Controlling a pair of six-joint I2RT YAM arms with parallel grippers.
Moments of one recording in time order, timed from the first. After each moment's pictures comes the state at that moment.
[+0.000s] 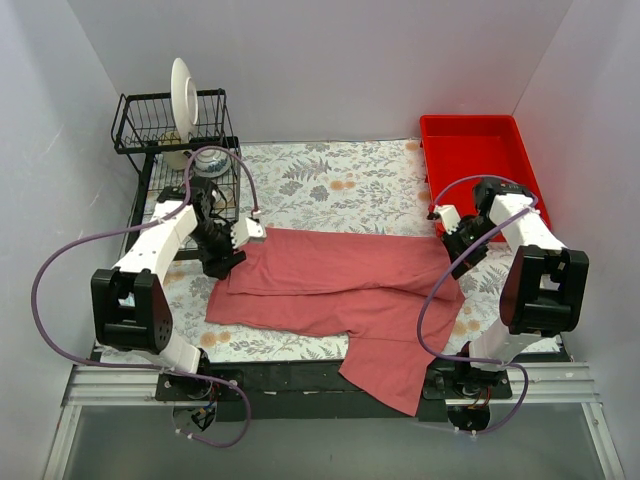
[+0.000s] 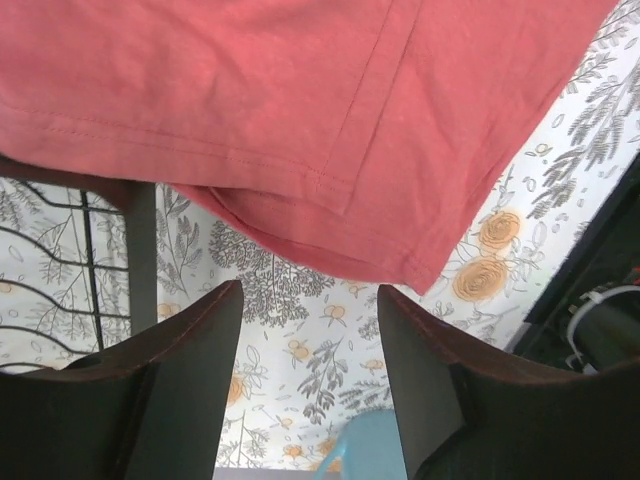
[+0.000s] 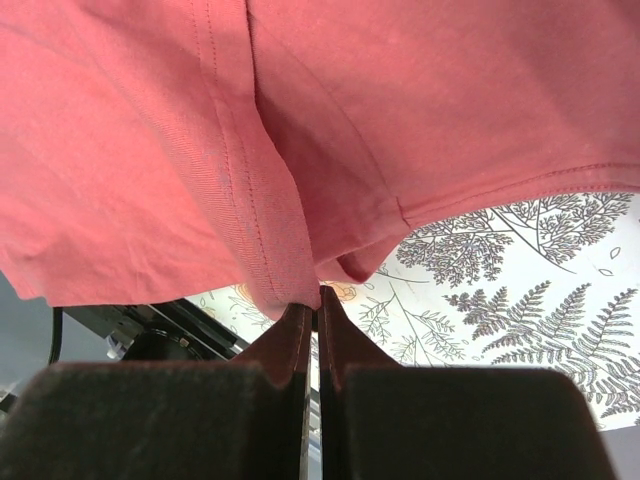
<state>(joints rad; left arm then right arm) -0.12 1.55 1.27 -1.23 0.32 1.16 -0.07 1.62 1.20 -1.21 -0.33 -0.80</state>
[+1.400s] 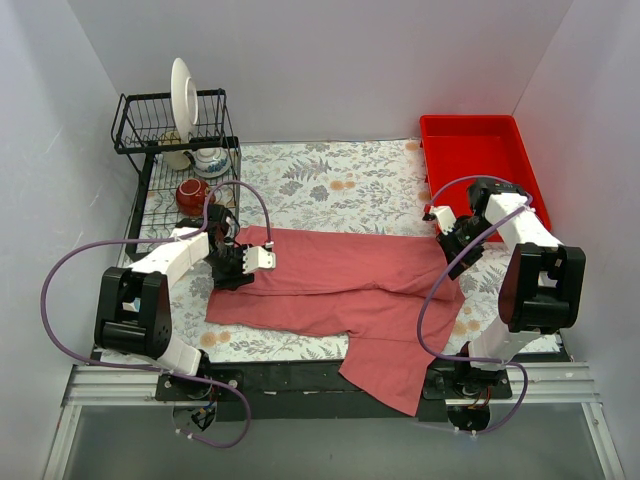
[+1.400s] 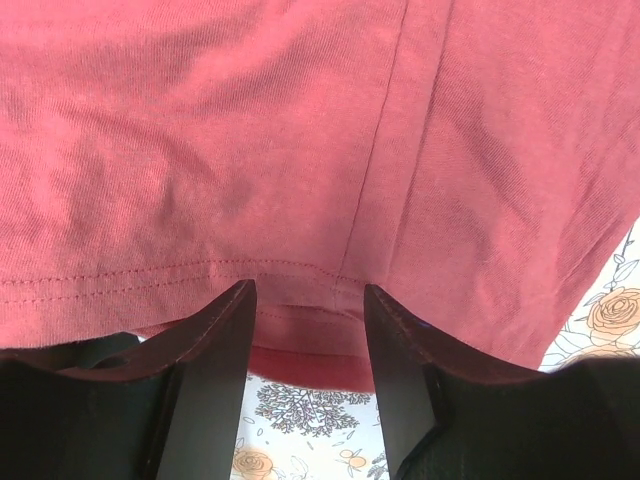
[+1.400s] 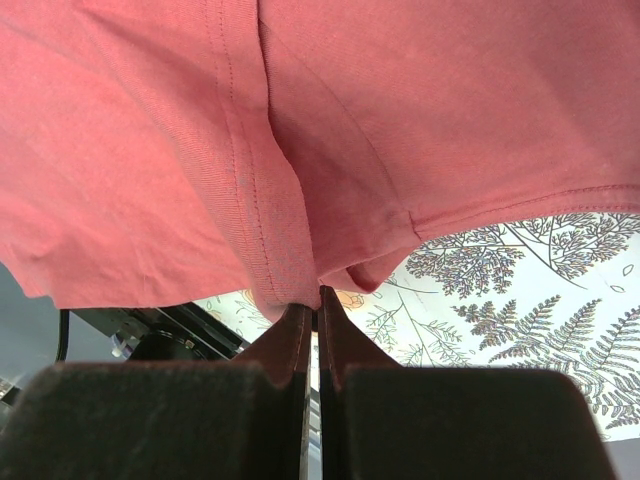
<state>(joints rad) -0.18 1.50 0.91 -0.83 0.31 1.31 -0.04 1.64 1.20 -1.21 -0.33 -0.78</state>
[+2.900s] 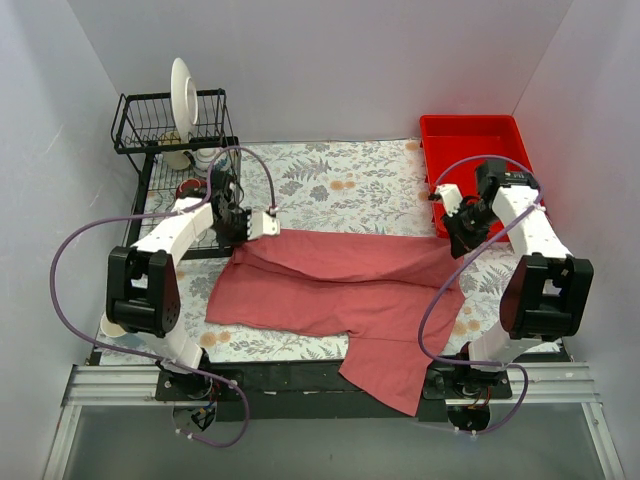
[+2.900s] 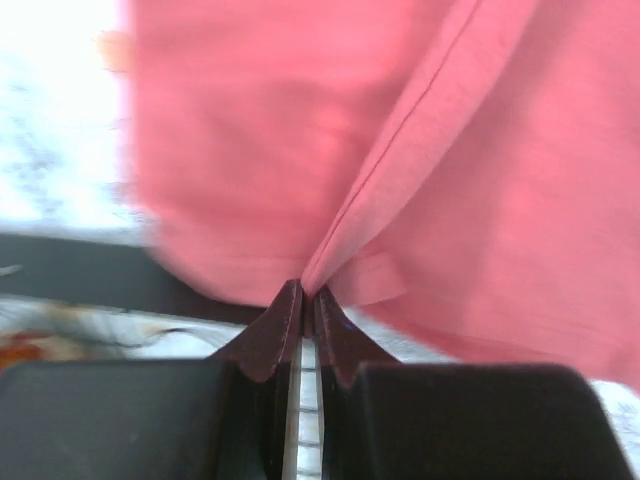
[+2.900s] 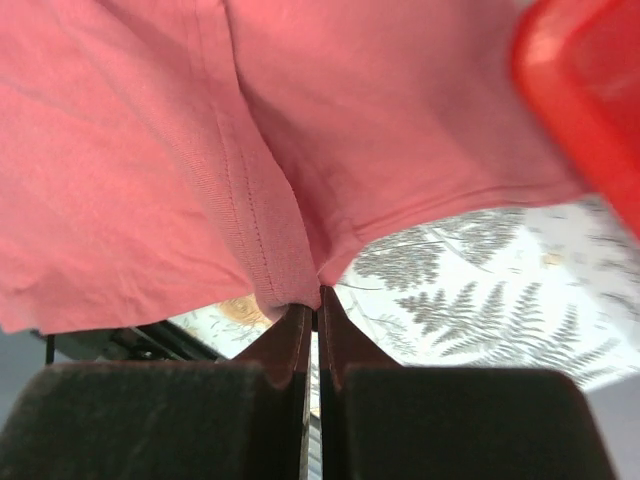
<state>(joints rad) -0.18 1.62 1.14 -0.86 0.27 1.34 -0.04 1.61 1.30 -1.21 -0.33 -0.76</state>
